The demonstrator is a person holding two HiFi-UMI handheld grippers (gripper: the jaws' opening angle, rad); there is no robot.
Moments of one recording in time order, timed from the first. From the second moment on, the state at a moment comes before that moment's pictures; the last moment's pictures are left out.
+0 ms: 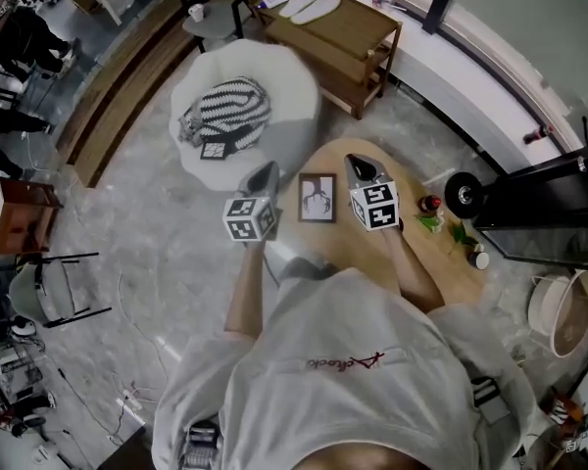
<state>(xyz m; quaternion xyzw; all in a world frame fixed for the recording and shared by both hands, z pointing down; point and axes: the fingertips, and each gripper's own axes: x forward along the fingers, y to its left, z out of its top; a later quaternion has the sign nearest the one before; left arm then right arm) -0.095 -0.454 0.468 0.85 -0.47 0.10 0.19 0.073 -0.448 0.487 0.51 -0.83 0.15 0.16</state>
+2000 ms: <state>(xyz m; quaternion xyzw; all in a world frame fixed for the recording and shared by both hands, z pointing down) -0.124 -0.396 0.777 0.80 -0.40 0.24 0.37 0.043 -0.372 0.788 0.49 -0.75 0.36 0.27</state>
